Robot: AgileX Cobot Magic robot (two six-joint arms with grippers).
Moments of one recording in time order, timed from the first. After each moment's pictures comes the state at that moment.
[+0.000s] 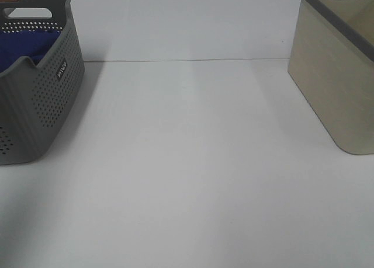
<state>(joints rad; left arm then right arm) 0.09 1.00 -1.27 -0.10 1.22 0.64 0.08 0.00 -0.46 0.10 1.11 -0.08</state>
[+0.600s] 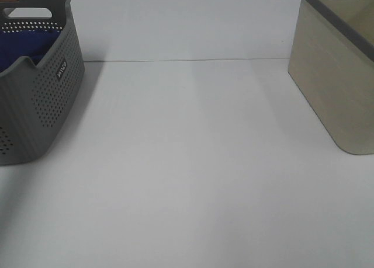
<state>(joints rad) 0.09 1.84 -1.89 0.22 1.21 0.91 0.08 0.00 -0.46 0.10 1.11 -0.08</state>
